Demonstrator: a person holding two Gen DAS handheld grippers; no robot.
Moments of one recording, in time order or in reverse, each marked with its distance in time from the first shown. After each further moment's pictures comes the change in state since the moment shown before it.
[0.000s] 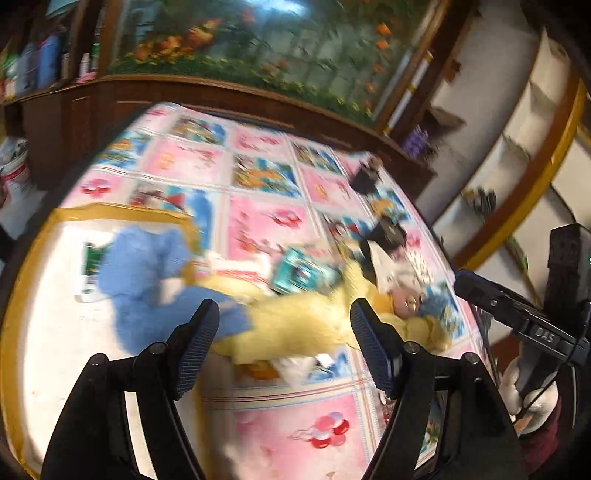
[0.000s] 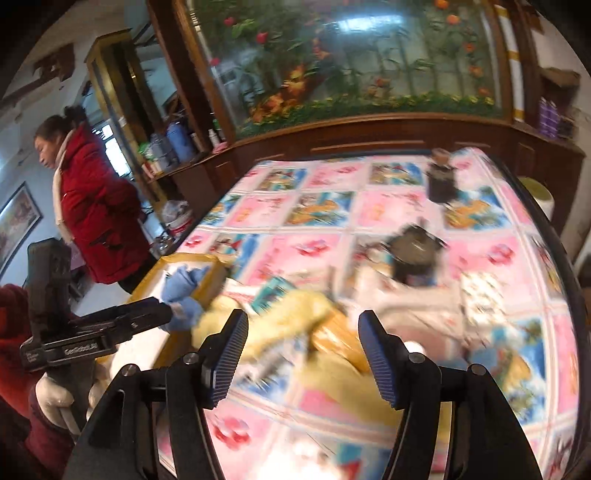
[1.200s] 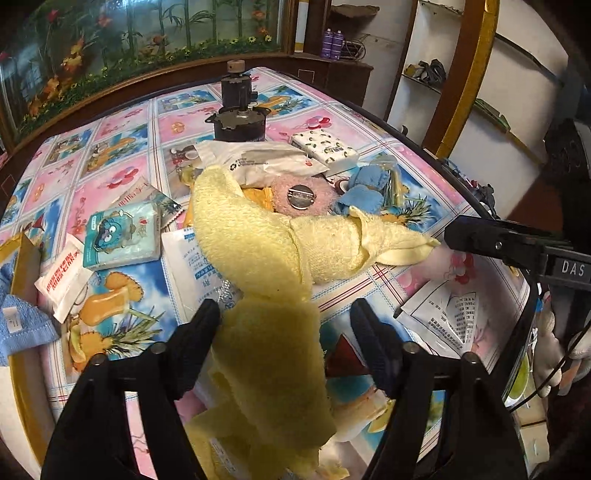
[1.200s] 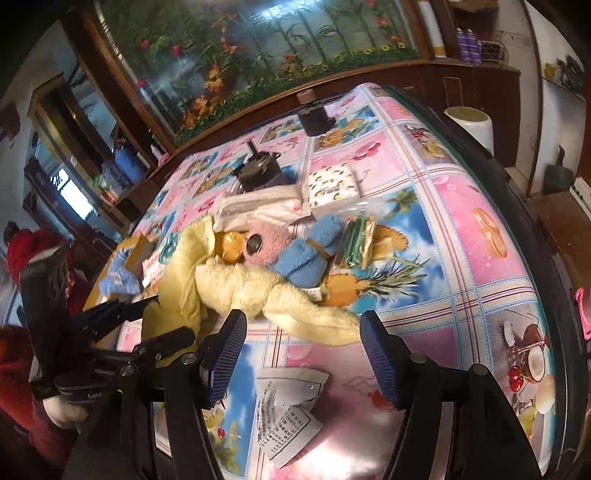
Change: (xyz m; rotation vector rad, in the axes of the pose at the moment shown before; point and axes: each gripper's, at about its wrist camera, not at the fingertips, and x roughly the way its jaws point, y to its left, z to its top) left arm 0.072 -0.152 -0.076 0.400 0.176 0.006; right arm -0.051 -0.128 -0.097 0.199 0.050 -0.073
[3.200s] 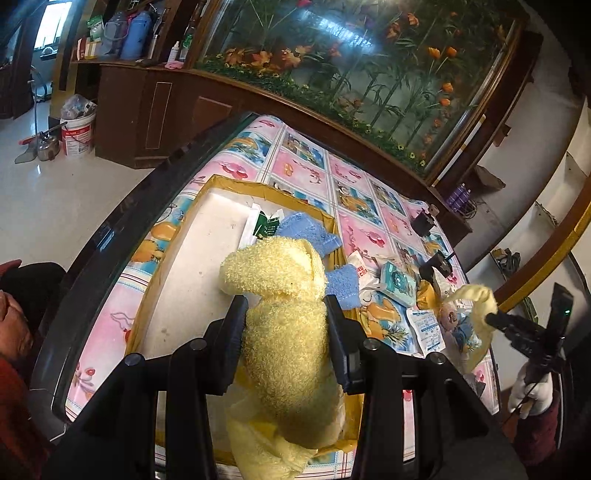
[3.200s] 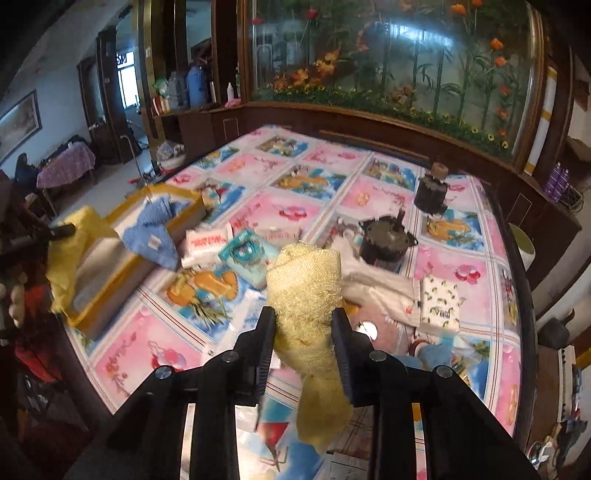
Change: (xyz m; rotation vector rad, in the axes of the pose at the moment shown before) left arm -0.161 0.250 -0.125 -0.656 -0.297 0.123; right arm 0.009 0.156 0.053 -0.505 -0.022 -0.032
